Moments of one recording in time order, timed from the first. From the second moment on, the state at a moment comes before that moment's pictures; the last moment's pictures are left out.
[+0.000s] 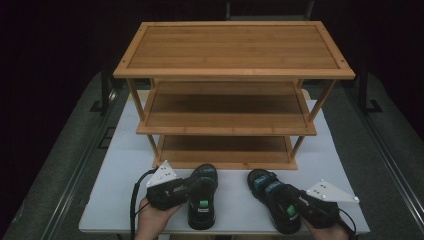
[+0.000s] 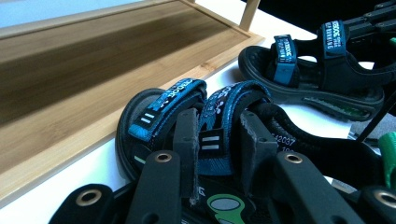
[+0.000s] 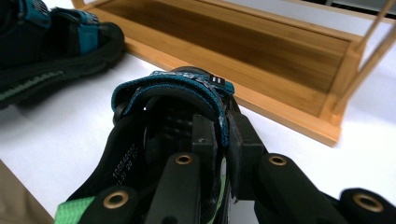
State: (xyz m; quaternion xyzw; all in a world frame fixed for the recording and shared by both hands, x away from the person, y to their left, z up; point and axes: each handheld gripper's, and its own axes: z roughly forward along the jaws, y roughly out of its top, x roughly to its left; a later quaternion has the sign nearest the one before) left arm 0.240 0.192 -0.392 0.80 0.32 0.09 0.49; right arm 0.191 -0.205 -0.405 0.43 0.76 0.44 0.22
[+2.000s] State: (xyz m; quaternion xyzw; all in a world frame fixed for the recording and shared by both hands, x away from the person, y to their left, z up) left arm 0.253 0.163 -0.372 0.80 0.28 0.12 0.52; right arm 0.210 -0.159 -0.385 0.44 0.73 0.47 0.23
